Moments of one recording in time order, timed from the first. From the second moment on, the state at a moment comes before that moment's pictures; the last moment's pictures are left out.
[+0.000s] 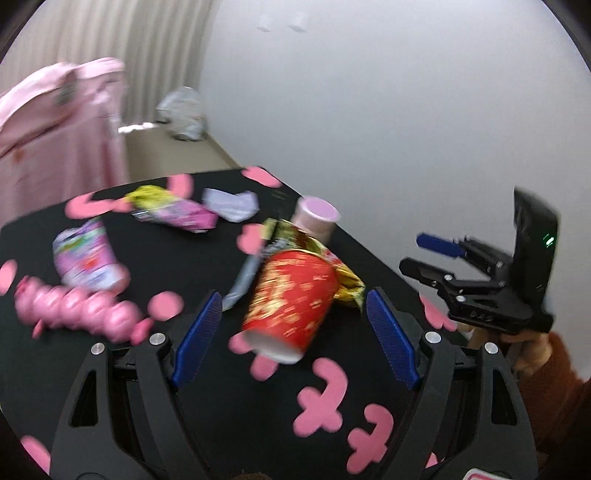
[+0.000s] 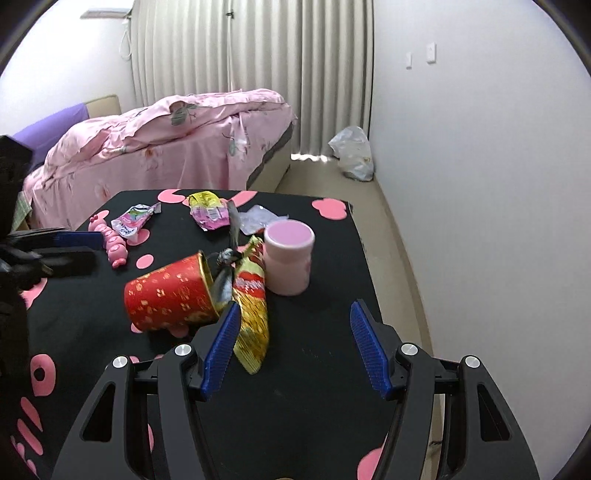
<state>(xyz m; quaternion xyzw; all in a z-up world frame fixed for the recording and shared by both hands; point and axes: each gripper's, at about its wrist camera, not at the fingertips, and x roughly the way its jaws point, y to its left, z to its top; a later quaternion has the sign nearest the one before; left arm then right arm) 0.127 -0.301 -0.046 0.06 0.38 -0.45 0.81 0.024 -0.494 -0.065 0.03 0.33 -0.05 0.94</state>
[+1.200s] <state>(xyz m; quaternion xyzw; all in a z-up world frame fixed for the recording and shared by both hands) 0.111 -0.147 -0.067 0.01 0.45 -0.25 0.86 0.145 -0.422 -0.087 -0.02 0.36 0.01 0.93</state>
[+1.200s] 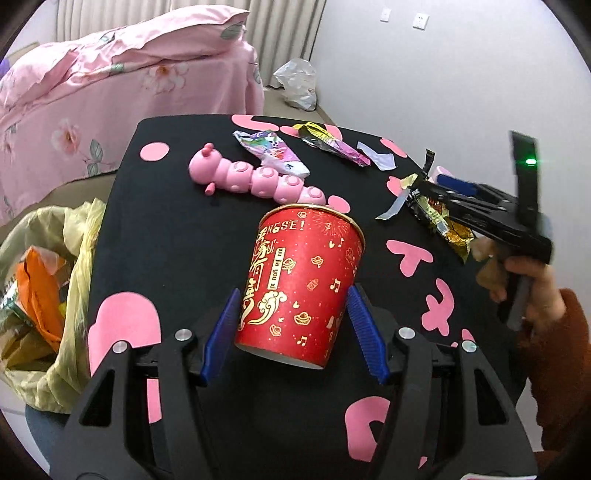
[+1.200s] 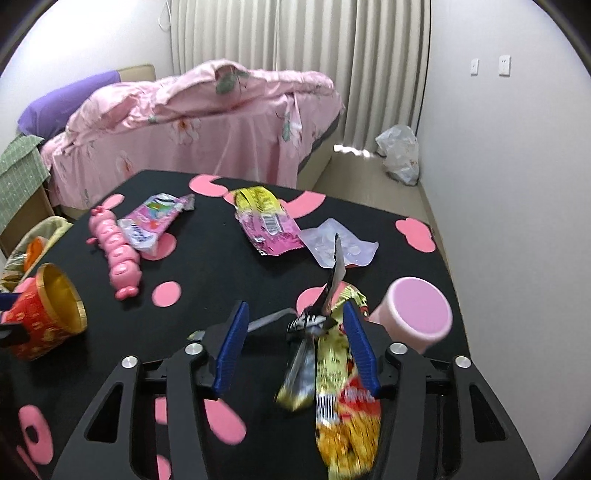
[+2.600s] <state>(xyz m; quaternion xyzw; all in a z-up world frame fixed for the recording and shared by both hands) 0.112 -0.138 -0.062 -0.02 0.44 -0.26 0.86 0.110 -0.395 -0.099 0.02 0.38 0.09 0.92</state>
